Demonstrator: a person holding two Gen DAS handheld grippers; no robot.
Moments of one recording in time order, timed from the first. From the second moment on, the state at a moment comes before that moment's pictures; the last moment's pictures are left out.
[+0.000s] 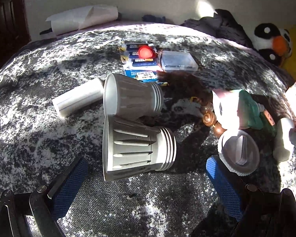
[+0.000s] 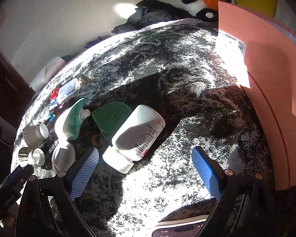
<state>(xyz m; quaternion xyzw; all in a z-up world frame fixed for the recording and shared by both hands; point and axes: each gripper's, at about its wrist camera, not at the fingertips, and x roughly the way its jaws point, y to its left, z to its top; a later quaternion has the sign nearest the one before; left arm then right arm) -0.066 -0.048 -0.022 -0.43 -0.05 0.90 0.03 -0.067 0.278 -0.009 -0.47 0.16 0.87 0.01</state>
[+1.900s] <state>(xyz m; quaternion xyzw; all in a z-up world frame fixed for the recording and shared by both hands) 0.004 0.047 0.088 -0.34 -0.03 0.93 0.17 -0.033 0.320 0.023 -0.49 0.01 0.87 -0.06</state>
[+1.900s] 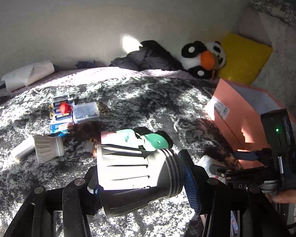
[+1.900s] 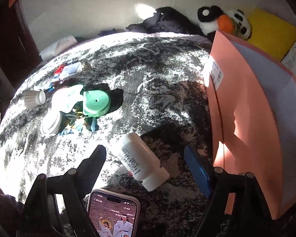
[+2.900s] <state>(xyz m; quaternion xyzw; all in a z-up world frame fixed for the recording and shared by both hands) 0.065 0.061 0.106 -0.33 -0.01 0.93 0.19 0.100 0.271 0.122 -0.38 -0.07 0.92 -0.12</state>
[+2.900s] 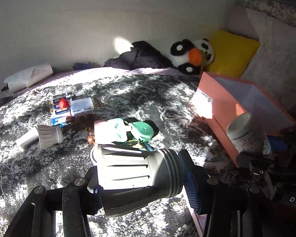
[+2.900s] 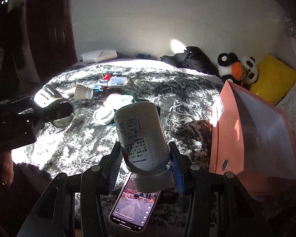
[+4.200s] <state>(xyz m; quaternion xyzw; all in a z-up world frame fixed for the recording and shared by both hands) 0.067 0.328 0.196 -0.28 0.12 0.87 0.38 0.186 0.500 0.191 -0.27 0.07 0.96 0.09</state>
